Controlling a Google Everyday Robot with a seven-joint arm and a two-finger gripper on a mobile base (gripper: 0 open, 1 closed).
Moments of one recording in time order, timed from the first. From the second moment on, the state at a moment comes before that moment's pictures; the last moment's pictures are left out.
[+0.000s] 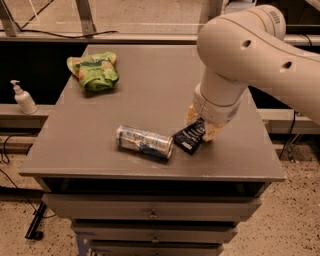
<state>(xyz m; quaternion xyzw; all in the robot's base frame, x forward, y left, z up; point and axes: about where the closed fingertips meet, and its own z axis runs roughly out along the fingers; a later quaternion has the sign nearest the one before) 0.510 -0.119 0.824 -0.90 0.43 -0.09 0.06</state>
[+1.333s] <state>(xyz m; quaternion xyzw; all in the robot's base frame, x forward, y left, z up) 0.505 -0.115 0.827 -0.90 0.42 -0.08 0.06</state>
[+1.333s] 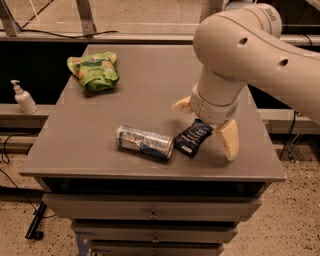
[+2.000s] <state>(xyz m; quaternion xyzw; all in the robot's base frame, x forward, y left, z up) 0.516 -0.157 0.902 -0.90 0.41 -0.08 0.14</state>
